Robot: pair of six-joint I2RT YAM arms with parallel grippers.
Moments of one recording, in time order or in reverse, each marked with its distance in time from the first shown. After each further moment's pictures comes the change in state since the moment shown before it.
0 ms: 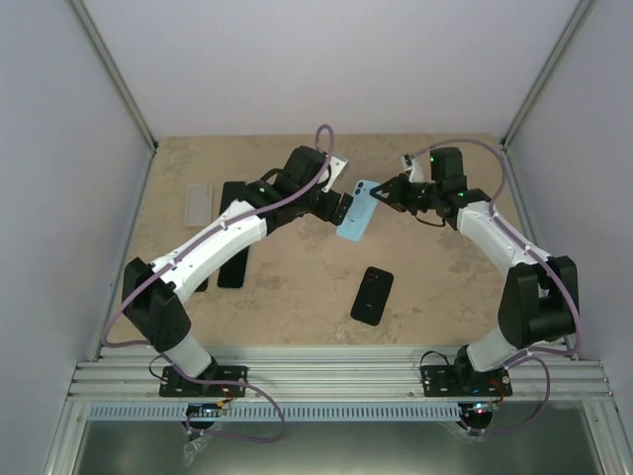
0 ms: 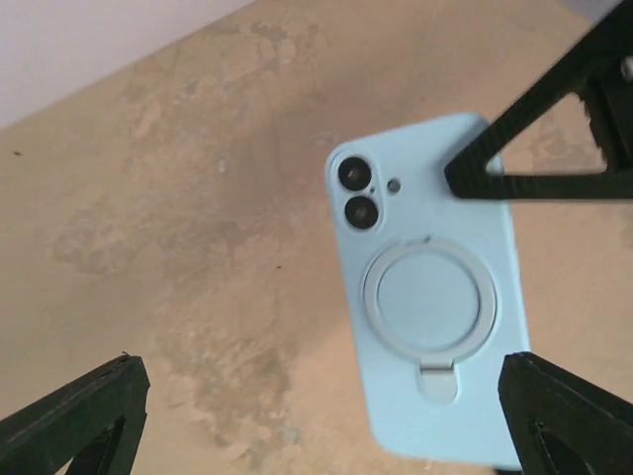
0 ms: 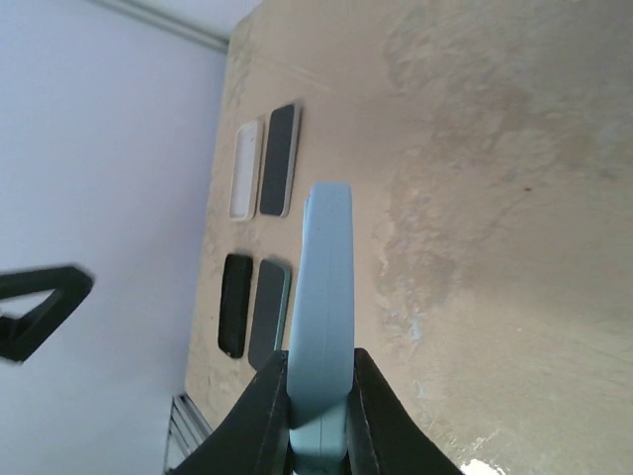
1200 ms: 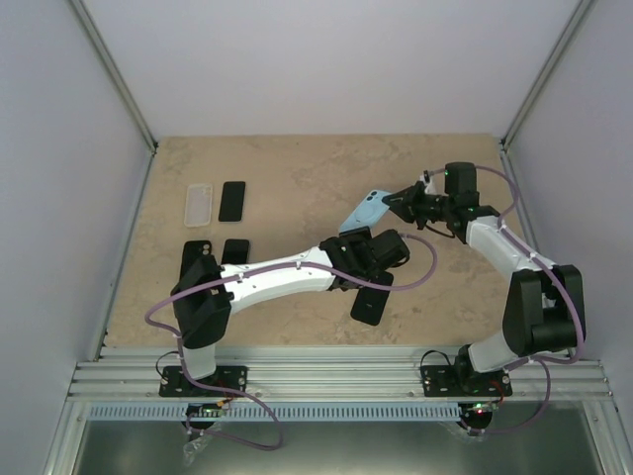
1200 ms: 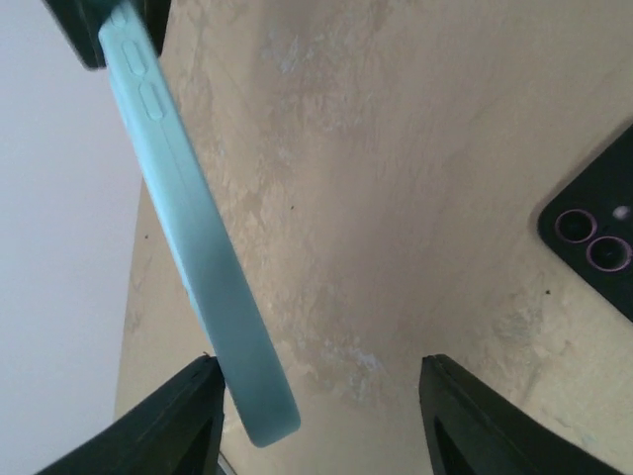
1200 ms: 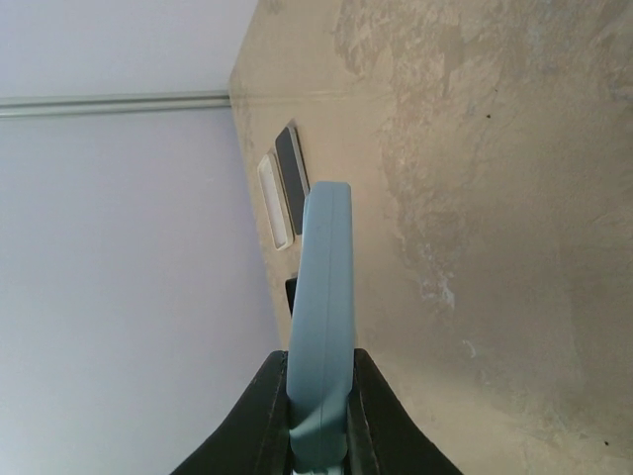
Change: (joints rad) left arm -0.448 0.205 0.007 -0.104 -0.655 0.437; right arm -0.101 -0.055 -0.167 0.130 -0.057 0.407
